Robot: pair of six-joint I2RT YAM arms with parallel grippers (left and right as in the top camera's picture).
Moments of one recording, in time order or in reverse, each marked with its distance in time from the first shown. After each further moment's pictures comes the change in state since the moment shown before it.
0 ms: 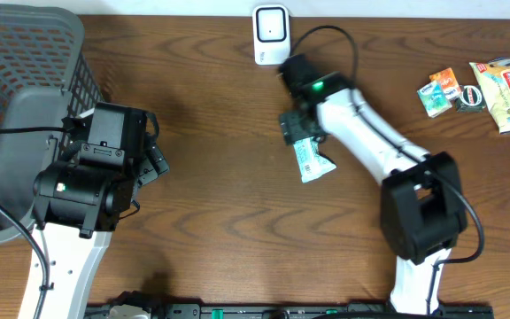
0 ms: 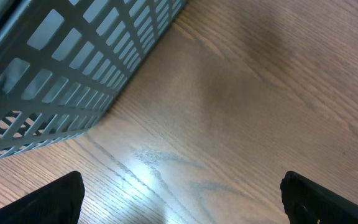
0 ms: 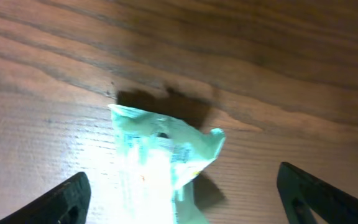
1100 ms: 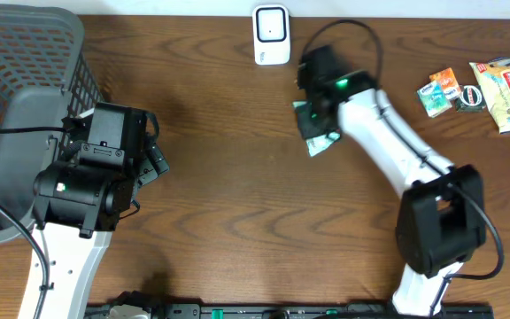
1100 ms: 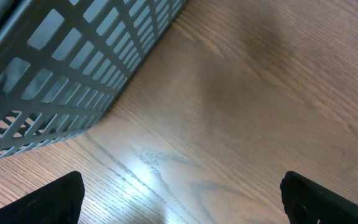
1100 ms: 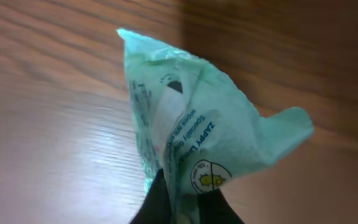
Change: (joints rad) left arm 0.000 0.000 0.000 0.000 0.000 0.000; right arm 0.032 -0.095 -0.056 0.034 0.077 -0.040
